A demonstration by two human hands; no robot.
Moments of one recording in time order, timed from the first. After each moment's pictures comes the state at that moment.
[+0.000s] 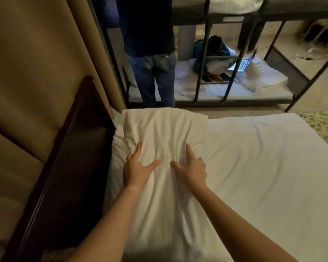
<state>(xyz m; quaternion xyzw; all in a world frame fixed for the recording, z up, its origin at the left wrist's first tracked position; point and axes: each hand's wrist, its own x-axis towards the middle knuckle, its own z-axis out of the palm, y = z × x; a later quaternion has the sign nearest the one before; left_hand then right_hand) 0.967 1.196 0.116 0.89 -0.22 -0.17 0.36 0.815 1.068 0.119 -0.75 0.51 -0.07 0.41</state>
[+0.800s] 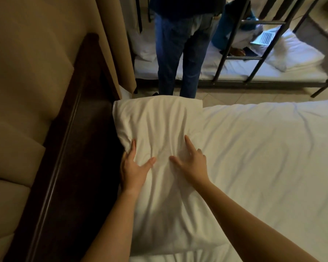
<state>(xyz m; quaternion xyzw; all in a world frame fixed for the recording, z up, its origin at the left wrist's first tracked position) 1.169 1.222 -0.057 0.89 -0.18 -0.15 0.39 1.020 1.077 -0.042 -0.76 0.49 -0.08 0.41</state>
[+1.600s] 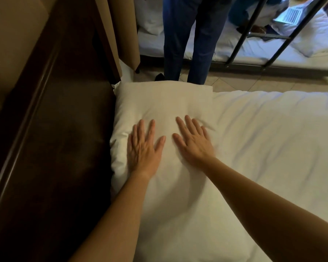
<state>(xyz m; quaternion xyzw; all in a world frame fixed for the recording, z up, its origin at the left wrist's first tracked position) 1.218 1.170 -0.167 0.92 -0.34 -0.06 0.16 1.096 1.016 -0.140 -0.92 0.32 0.04 0.22</state>
